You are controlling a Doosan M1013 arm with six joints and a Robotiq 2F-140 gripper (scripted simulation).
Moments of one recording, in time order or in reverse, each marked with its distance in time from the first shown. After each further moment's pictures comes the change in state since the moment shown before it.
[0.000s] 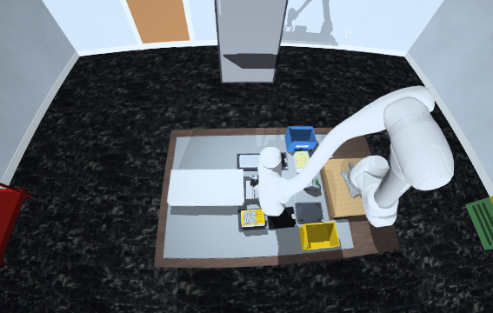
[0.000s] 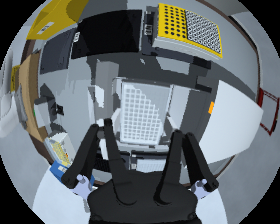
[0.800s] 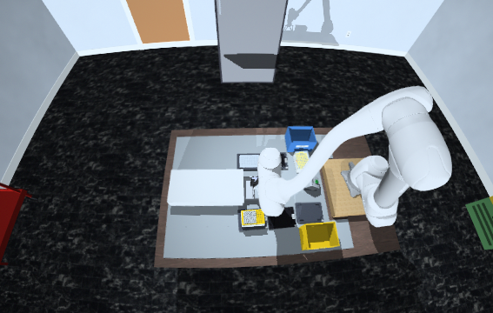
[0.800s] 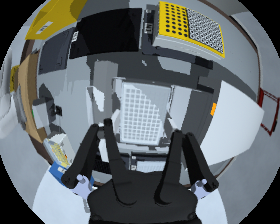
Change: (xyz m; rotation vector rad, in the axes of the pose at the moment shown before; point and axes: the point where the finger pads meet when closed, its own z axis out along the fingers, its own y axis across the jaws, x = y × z) arm 0.000 0.000 0.007 0.000 0.000 0.000
